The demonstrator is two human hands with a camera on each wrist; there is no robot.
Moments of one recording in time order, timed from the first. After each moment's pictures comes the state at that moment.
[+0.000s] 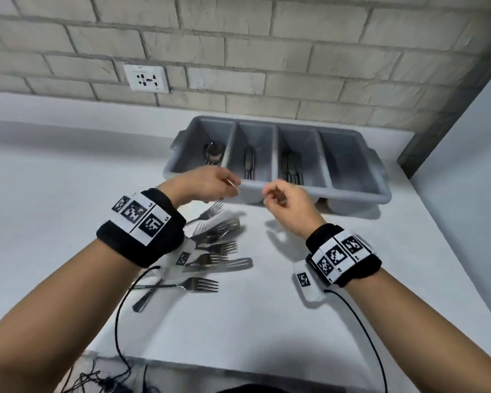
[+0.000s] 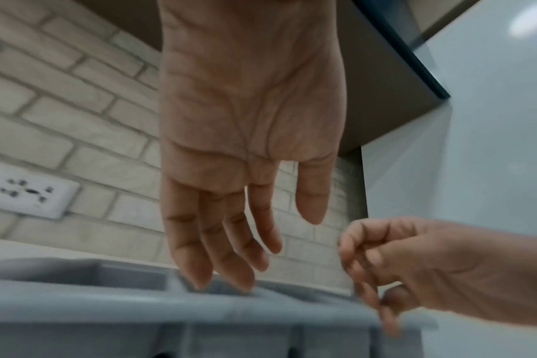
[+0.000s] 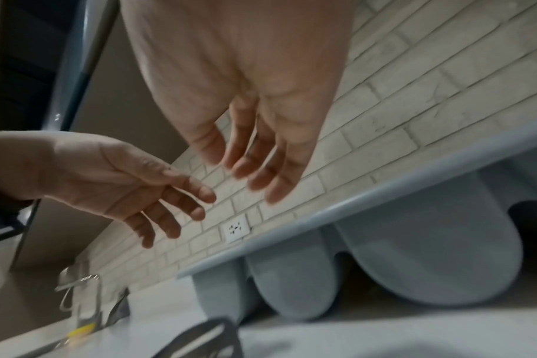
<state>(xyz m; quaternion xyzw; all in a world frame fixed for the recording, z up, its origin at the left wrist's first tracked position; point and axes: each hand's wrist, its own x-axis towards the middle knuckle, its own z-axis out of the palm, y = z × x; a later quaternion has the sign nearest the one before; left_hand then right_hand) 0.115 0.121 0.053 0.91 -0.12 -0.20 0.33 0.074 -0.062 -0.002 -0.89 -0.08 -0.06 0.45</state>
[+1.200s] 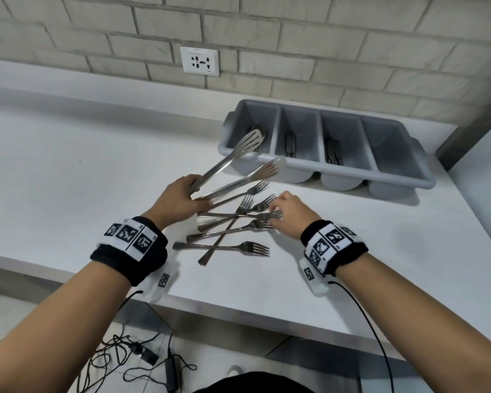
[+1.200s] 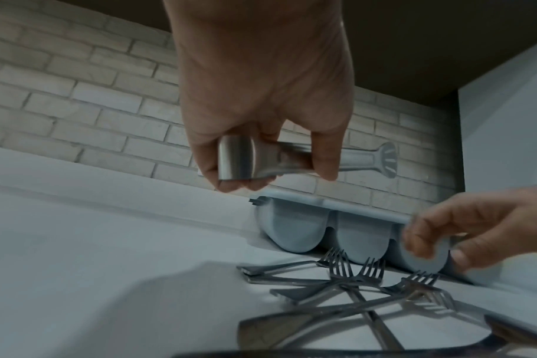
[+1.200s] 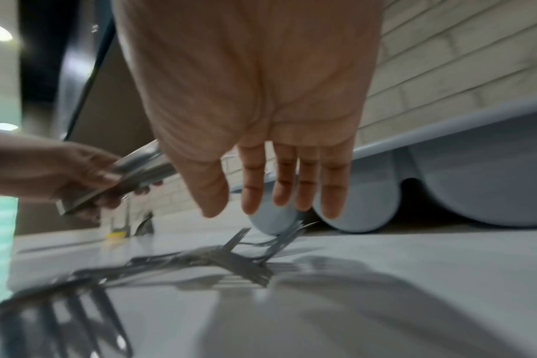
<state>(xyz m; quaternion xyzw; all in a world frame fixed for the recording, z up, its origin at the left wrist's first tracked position) 0.056 0.281 -0.028 0.92 -0.02 -0.05 0.39 0.046 0.028 -0.043 -0.98 -0.09 0.10 0.16</state>
